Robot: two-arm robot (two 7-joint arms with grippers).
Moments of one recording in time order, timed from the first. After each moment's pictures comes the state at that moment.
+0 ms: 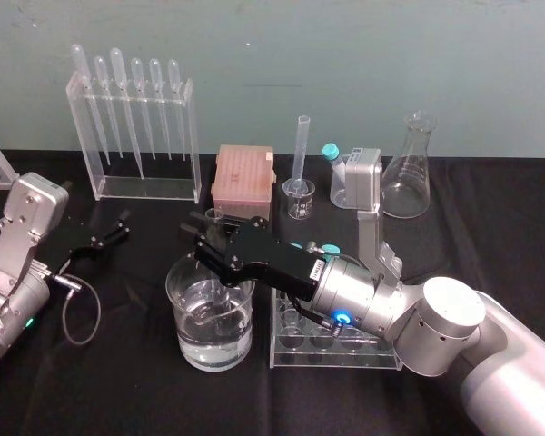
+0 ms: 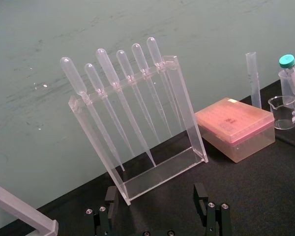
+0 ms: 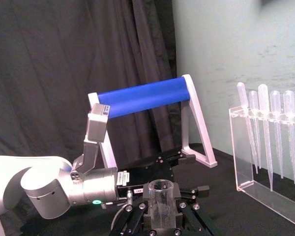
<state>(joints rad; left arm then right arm) -0.20 0.60 0.45 -1.41 -0.25 -0.12 0.03 0.42 0.24 -0.64 -1.24 0.64 -0.13 0.73</state>
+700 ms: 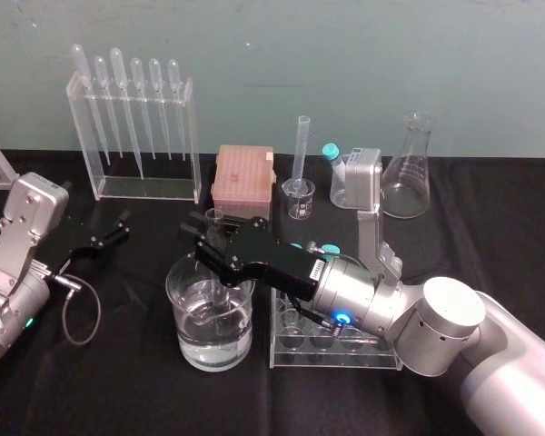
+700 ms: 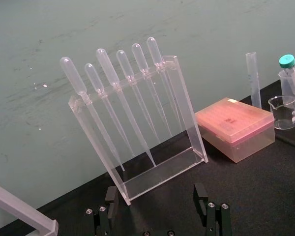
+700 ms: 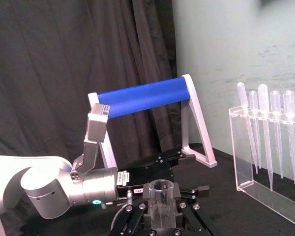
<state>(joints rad) -0.20 0.60 0.45 -1.41 -0.25 -0.12 0.03 0.42 0.24 -0.64 -1.24 0.64 -0.13 0.73</state>
